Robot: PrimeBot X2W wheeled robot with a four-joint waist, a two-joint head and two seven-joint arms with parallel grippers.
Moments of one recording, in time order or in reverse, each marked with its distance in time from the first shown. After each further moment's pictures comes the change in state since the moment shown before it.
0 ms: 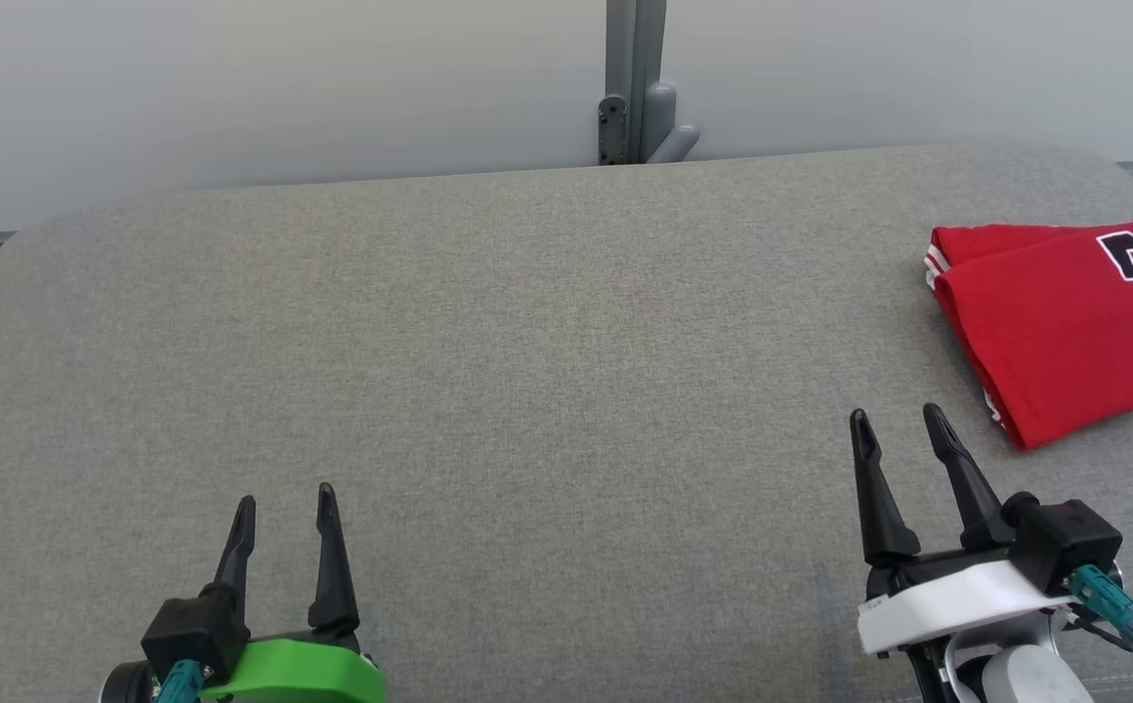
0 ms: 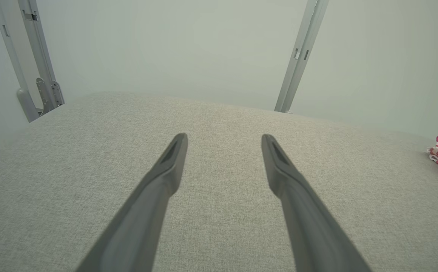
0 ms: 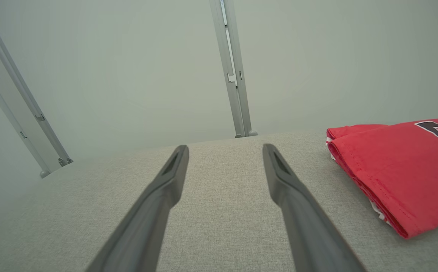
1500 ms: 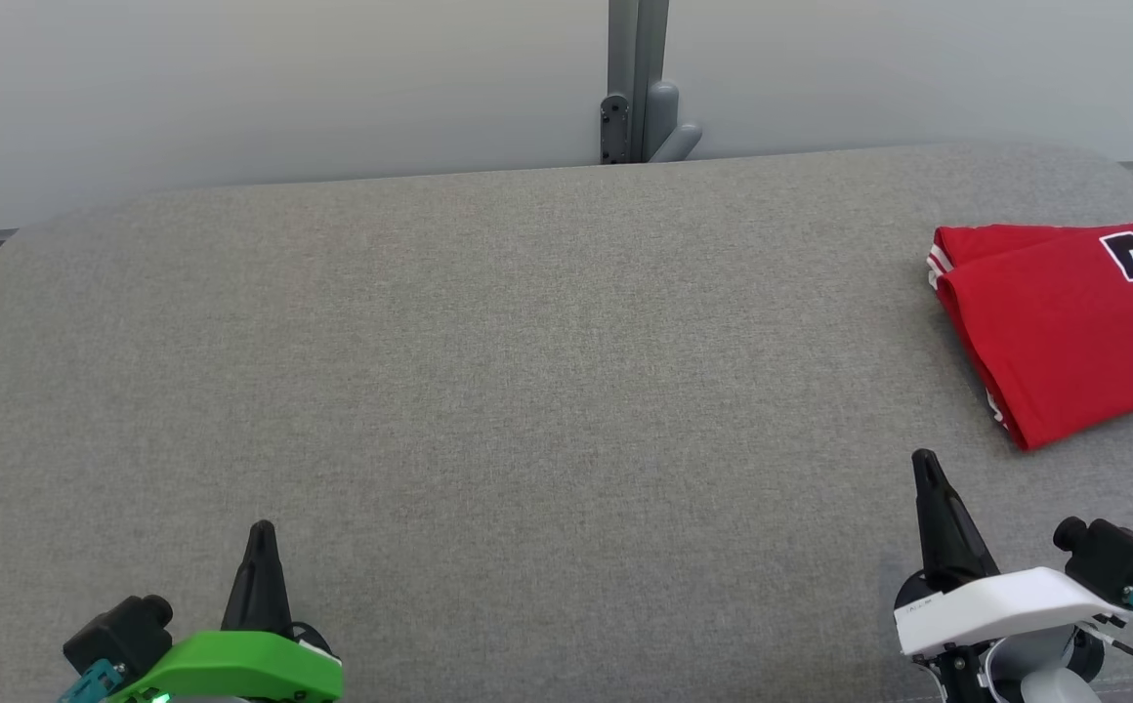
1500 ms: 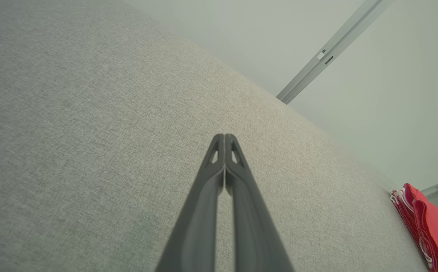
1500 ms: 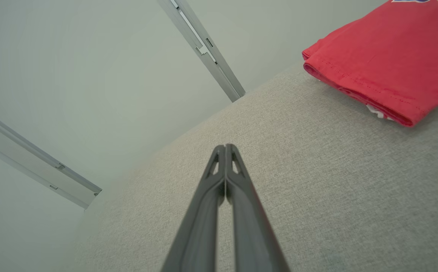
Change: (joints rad) left arm -0.009 0.001 0.055 0.063 -0.385 -0.044 0.112; right arm 0.021 -0.014 -0.021 0.069 0.407 0.000 0.070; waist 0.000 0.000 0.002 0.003
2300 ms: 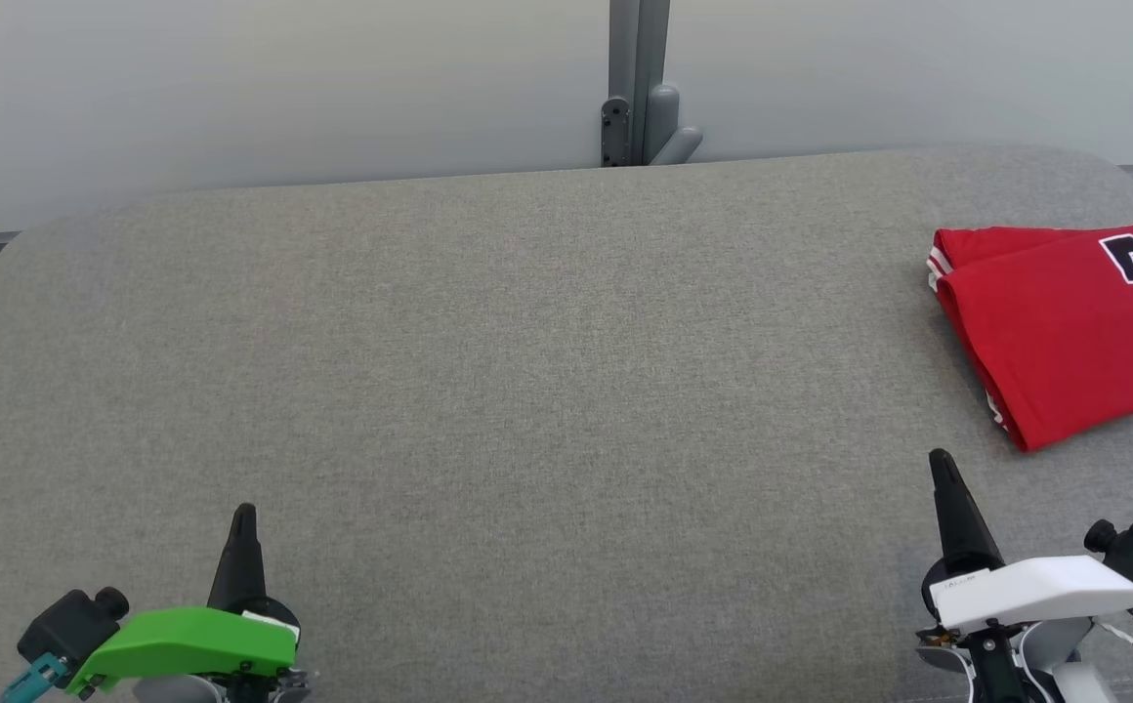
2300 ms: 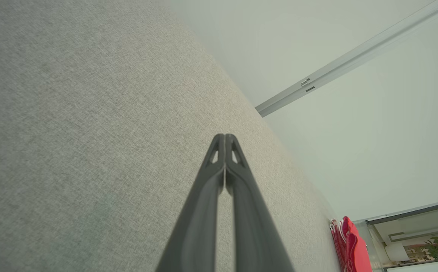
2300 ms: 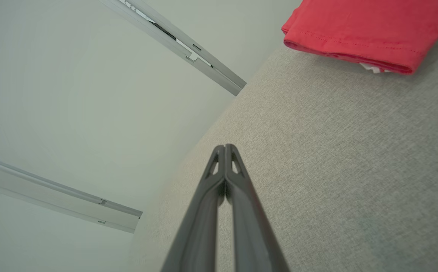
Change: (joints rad) left arm -0.047 0.007 0.056 0.010 -0.324 -0.045 0.093; right arm -0.019 -0.013 -0.026 0.016 0.340 0.000 0.067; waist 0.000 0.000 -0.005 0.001
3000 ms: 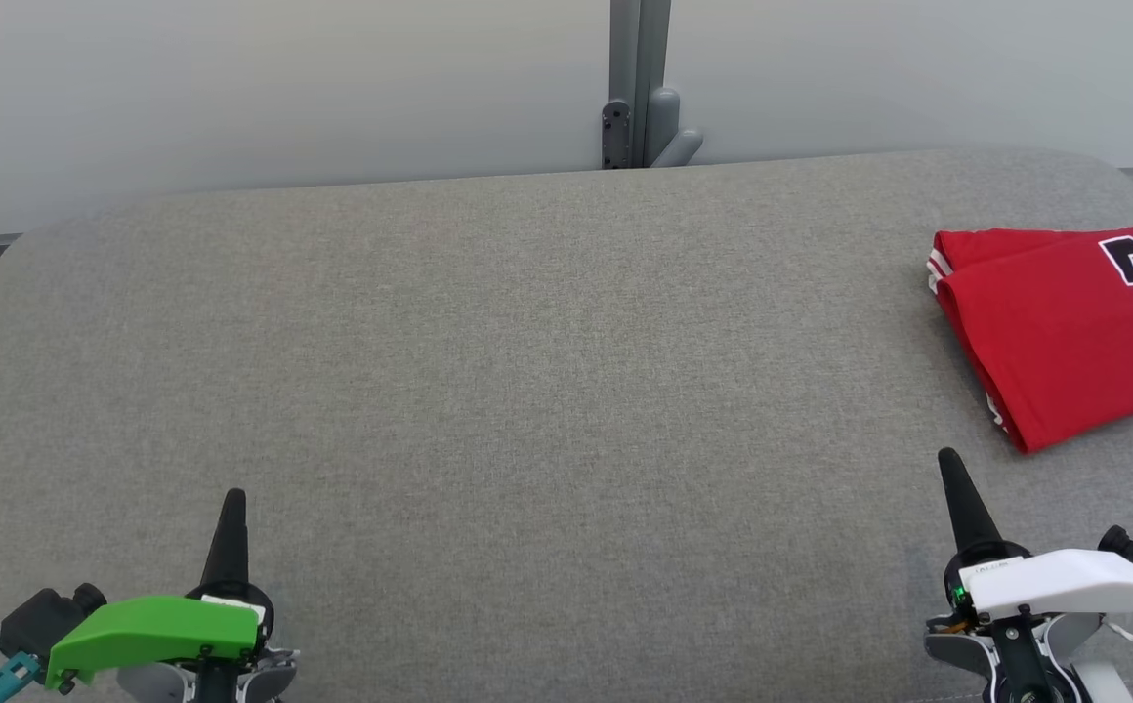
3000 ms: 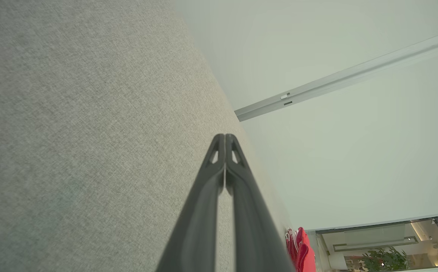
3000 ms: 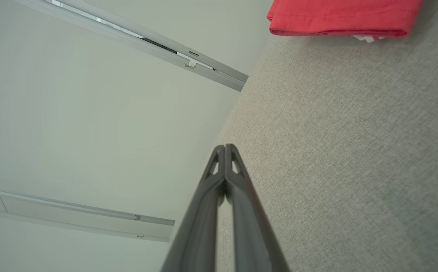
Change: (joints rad) left arm -0.028 0.003 0.040 0.006 -0.208 -0.029 0.066; right arm -0.013 -0.007 -0.022 0.011 0.225 0.000 0.048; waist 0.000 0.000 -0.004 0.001
